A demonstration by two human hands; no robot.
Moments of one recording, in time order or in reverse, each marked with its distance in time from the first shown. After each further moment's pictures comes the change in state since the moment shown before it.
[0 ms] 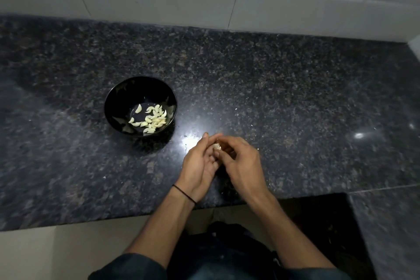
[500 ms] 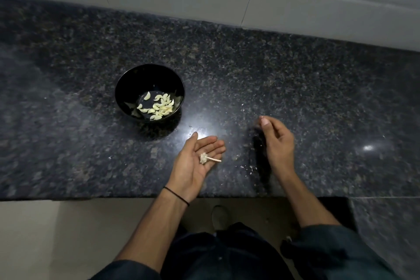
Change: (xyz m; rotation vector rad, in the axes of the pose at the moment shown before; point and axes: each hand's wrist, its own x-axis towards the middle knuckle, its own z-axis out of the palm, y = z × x) left_hand -0.026 -0.002 -0.014 -0.078 0.089 0.020; right_hand 0.036 0.056 -0.049 0.271 0.187 0.066
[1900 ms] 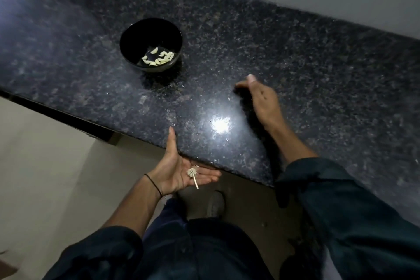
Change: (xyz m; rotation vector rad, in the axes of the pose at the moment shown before) left_hand -0.026 -0.110 -0.012 0.123 0.082 -0.289; right_hand 0.085 0.032 -0.010 0.017 -0.574 -0.091
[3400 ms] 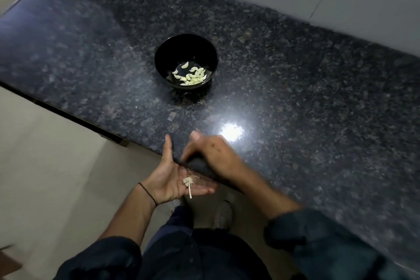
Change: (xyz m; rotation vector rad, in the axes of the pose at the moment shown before) left_hand -0.030 0.044 -0.059 -0.128 -0.026 0.031; right_hand -0.058 -0.048 0.142 0.069 -0.642 -0.011
